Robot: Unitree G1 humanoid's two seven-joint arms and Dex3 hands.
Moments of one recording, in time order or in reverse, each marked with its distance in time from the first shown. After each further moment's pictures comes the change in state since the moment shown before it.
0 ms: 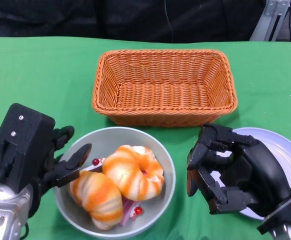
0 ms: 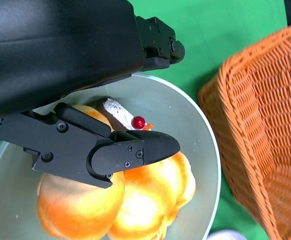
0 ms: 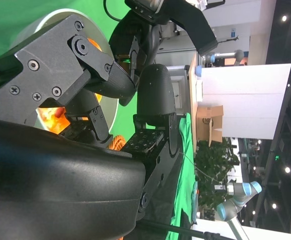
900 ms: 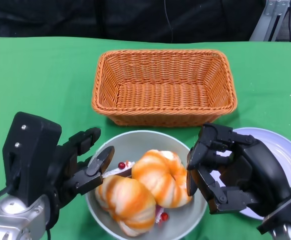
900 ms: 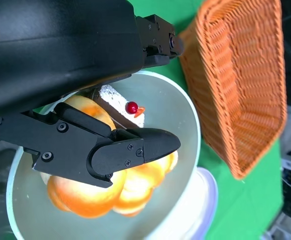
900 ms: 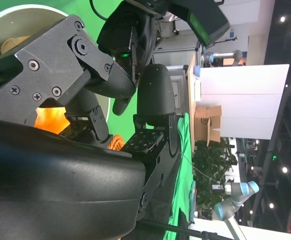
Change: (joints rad) left arm 0.075 -0.088 -0.004 -0.159 -0.122 0.021 -0.006; right arm 0.000 0.003 0.002 0.000 0.000 -0.009 0.000
